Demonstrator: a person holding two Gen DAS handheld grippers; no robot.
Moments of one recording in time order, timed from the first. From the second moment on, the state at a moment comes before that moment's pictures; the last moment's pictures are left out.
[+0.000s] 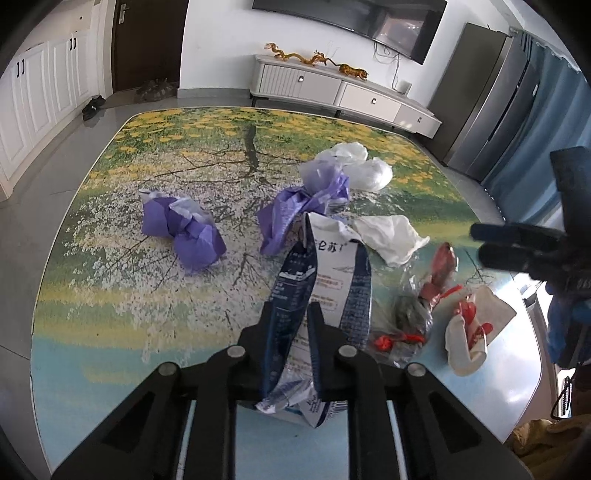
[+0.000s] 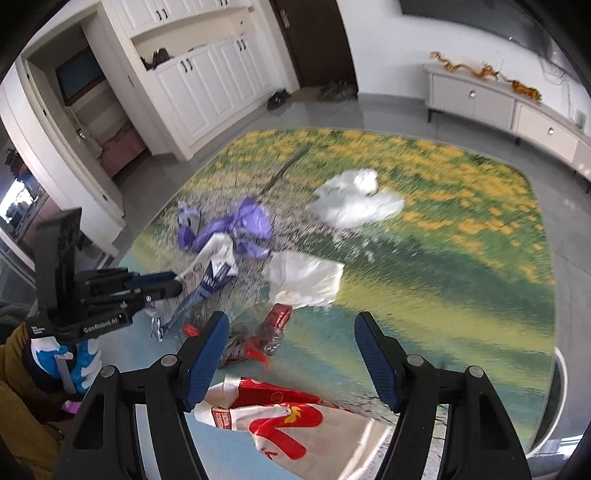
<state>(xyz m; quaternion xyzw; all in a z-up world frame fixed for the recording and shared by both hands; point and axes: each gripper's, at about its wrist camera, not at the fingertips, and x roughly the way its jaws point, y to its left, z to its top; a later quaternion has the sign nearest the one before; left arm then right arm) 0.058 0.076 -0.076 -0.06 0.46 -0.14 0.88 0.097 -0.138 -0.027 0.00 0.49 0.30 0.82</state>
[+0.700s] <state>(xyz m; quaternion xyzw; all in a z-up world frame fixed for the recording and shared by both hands) 0.035 0.067 -0.053 -0.06 0.41 -0.15 0.90 0.092 -0.117 -0.035 -0.01 0.49 0.33 0.81</state>
